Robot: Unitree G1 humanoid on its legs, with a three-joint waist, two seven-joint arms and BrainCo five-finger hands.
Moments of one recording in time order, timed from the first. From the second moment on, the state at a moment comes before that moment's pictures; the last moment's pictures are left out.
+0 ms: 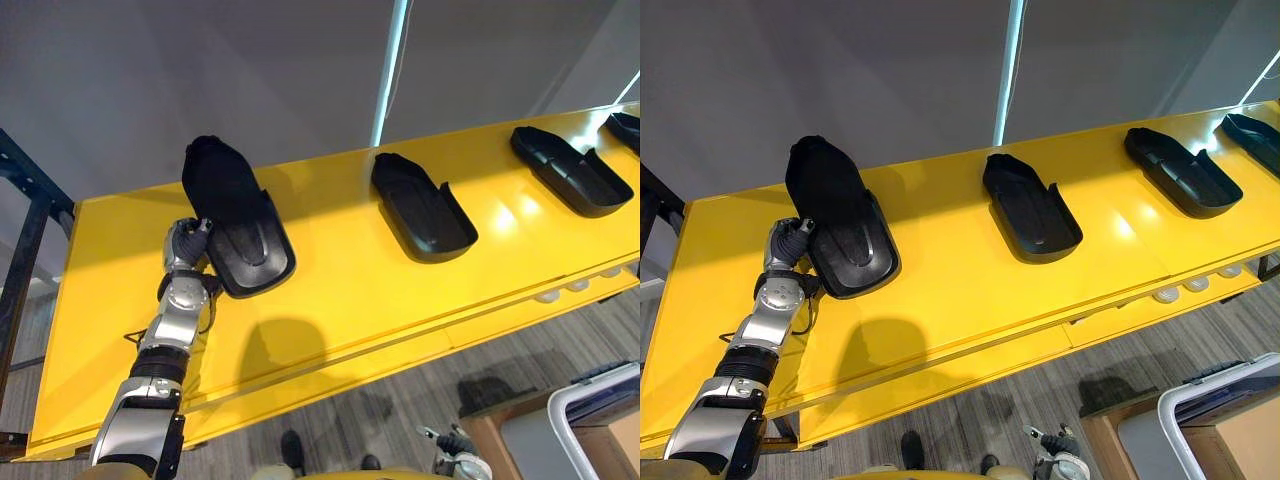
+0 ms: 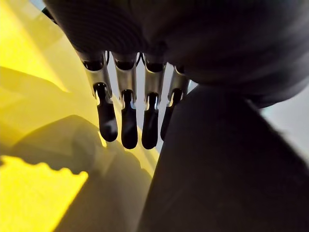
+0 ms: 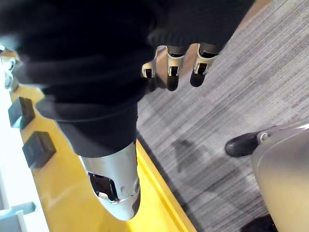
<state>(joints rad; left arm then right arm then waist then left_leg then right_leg) -0.50 0.42 0.01 0.63 0.23 0.01 0.33 0.07 0.00 -0.31 1.01 0.07 -0.04 -0.15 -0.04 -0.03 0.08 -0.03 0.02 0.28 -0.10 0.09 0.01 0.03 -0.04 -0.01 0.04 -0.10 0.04</state>
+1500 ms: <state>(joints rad) 0.18 0.13 -0.12 -0.20 0.25 -0.15 0.24 0.09 -0.01 -0.33 1.04 0.07 -0.05 -0.16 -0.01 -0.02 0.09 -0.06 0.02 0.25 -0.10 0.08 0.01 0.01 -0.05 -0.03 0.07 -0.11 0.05</state>
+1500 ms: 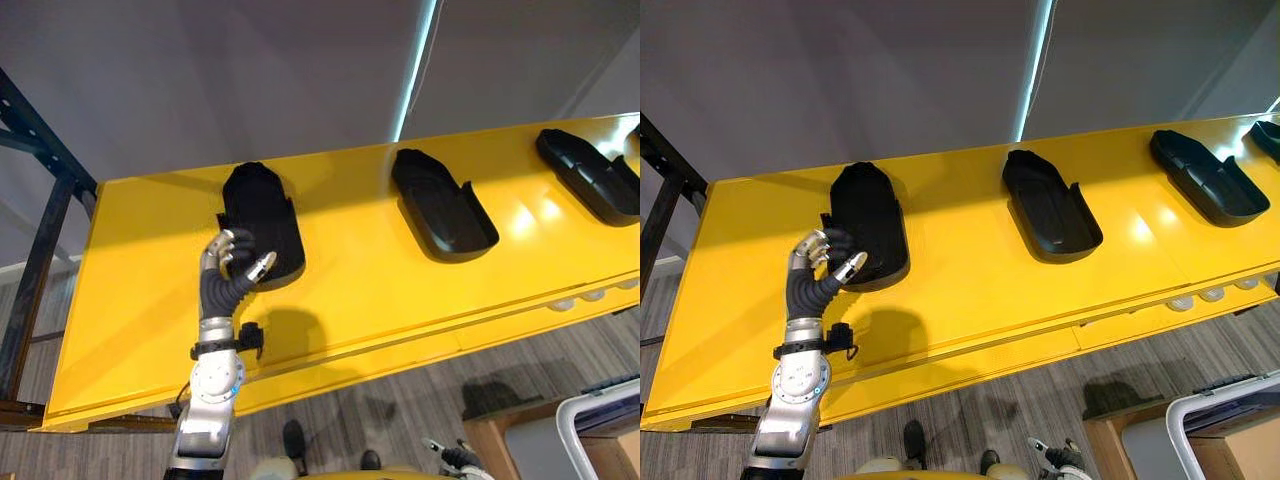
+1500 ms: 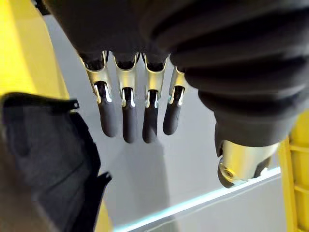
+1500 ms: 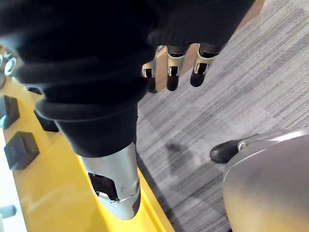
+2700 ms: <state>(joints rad) 0.00 0.14 -0.21 0.13 0.26 -0.16 0.26 0.06 0.01 -0.31 1.03 0.07 -0.04 -0.18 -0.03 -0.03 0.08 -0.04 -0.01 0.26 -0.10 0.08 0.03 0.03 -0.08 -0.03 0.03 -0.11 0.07</state>
